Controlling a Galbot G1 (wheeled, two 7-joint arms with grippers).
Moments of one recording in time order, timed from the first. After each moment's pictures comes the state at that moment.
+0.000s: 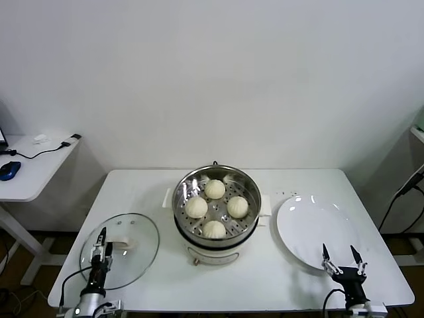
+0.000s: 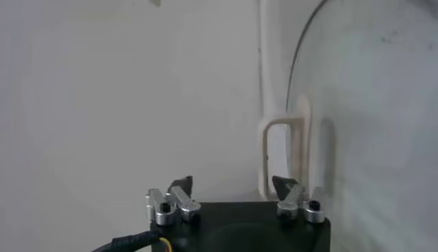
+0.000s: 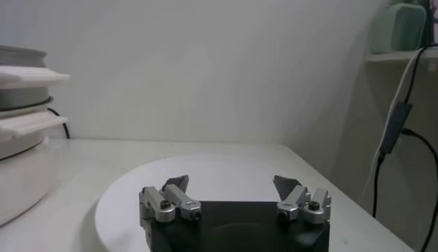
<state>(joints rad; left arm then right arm) 1.43 -1.31 -0.64 -1.45 1.33 0.01 -0.47 -1.63 1.22 0.67 1.71 0.35 0.21 0.05</state>
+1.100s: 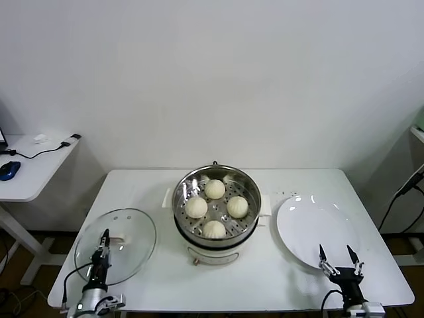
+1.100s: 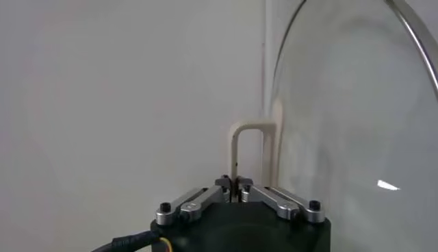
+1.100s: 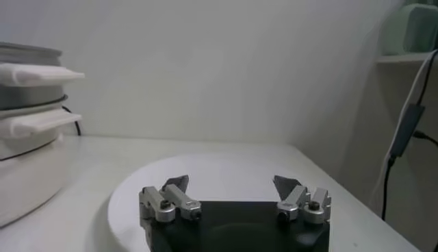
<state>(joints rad) 1.41 -1.35 -0.67 -1.46 1.30 0.00 -0.45 -1.63 1.21 0.66 1.73 0.33 0.21 0.03</state>
